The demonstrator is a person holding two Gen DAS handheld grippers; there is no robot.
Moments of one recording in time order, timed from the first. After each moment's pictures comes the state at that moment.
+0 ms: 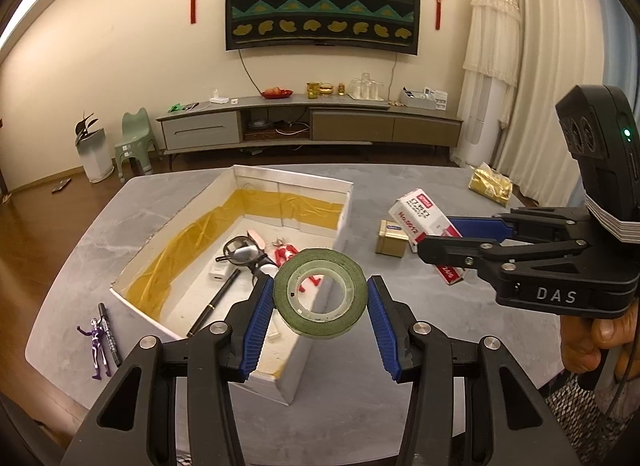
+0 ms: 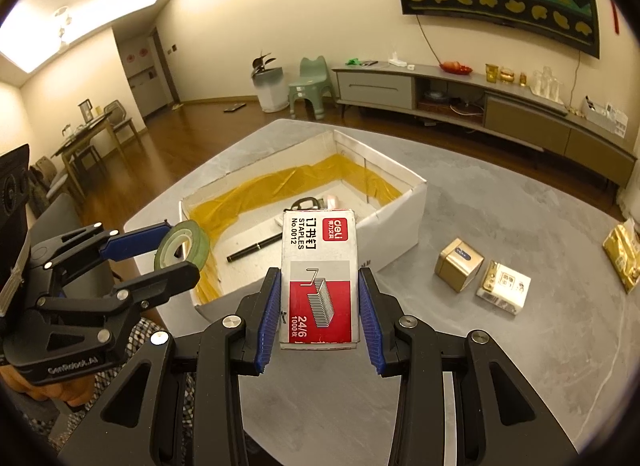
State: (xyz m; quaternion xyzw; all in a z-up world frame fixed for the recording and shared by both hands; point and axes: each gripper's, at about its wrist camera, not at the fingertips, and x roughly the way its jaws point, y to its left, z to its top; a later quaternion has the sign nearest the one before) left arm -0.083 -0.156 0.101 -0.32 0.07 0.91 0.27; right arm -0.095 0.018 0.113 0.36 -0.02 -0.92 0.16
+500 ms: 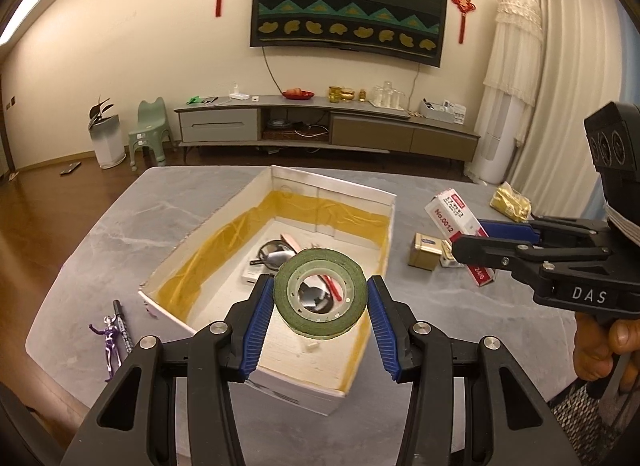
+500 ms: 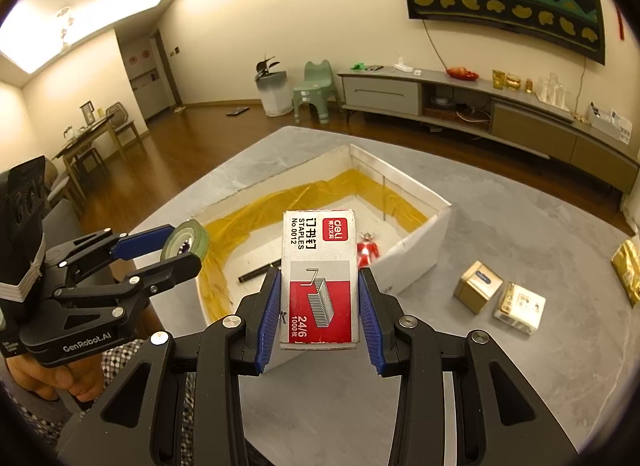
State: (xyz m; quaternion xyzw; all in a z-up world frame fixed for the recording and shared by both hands) left arm -0.120 -0.200 0.100 -0.32 0.04 0.91 0.25; right arm -0.121 -0.013 0.123 0.35 -0.02 -0.92 0.16
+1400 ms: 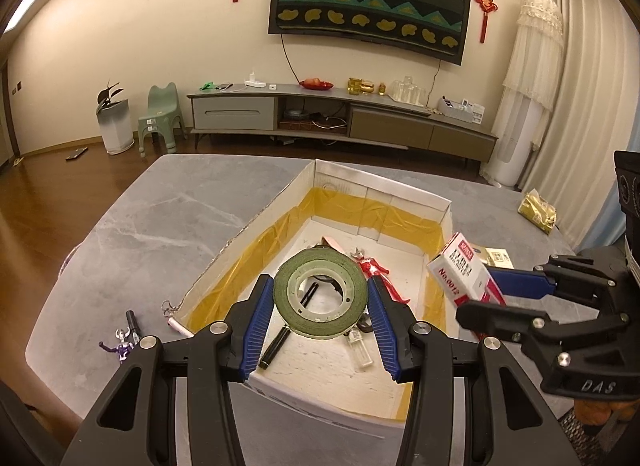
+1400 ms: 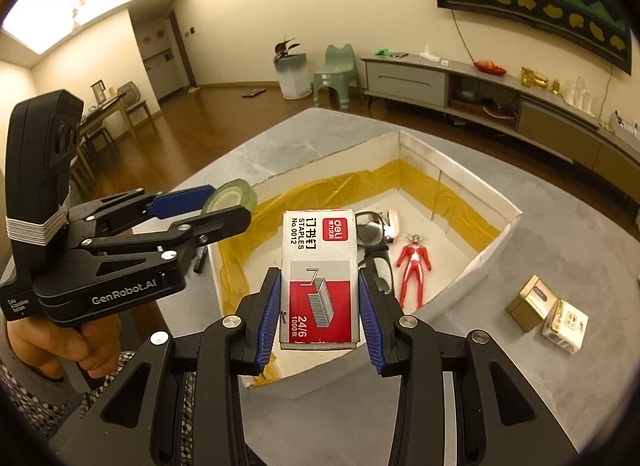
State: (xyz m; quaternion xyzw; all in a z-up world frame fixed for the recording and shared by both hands) left arm -0.184 -0.230 0.079 -0.34 0.03 0.91 0.23; right arm -0.163 -0.077 0.091 0.38 0.00 -0.91 0.19
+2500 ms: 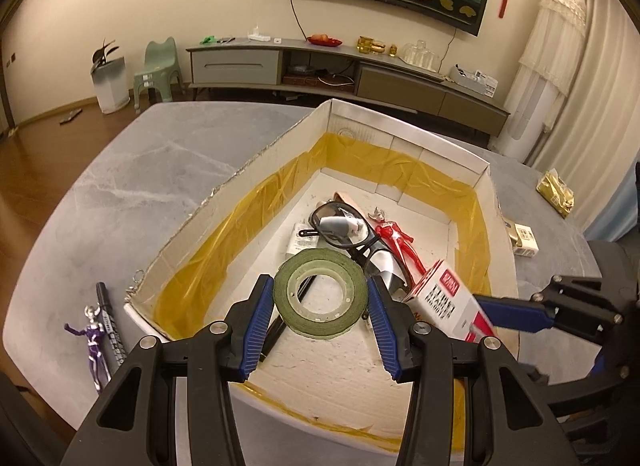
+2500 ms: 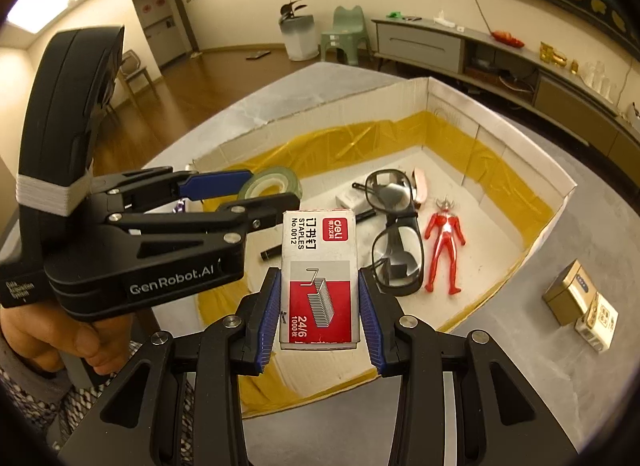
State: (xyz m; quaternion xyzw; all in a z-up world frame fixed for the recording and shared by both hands) left arm -0.232 -0.225 0.023 -0.42 0.02 0.88 0.23; right arm -0.201 -0.105 0.033 0.44 0.02 -0.87 0.20
